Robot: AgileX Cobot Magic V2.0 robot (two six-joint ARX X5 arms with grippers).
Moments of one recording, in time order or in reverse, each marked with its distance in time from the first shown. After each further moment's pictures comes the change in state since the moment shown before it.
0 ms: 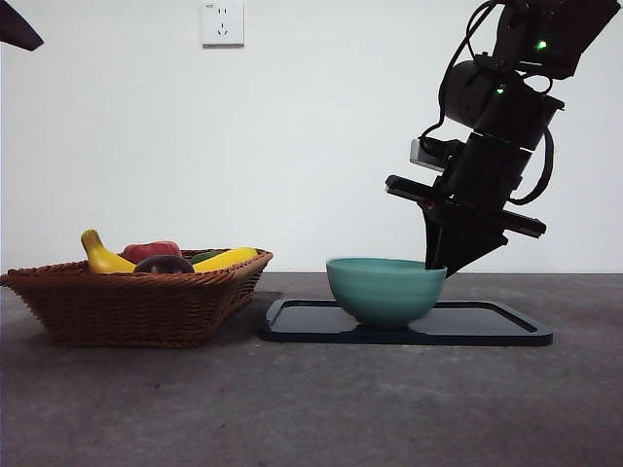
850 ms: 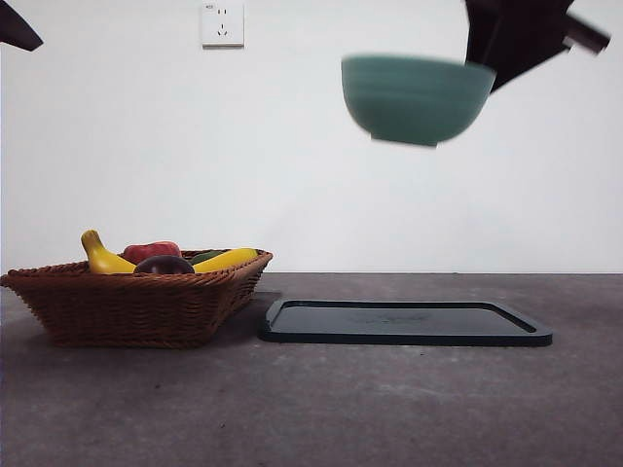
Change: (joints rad) left arm 0.000 0.000 0.000 -0.002 0.000 0.000; right arm 0.070 -0.550 -0.050 -0.288 0.003 -0.067
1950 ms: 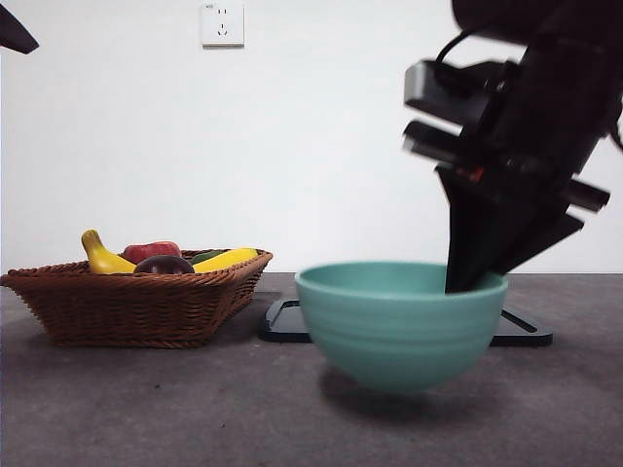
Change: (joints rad) left arm 0.000 0.000 0.000 -0.015 0.000 0.000; right arm 0.245 0.041 -0.473 0.291 0.106 0.060
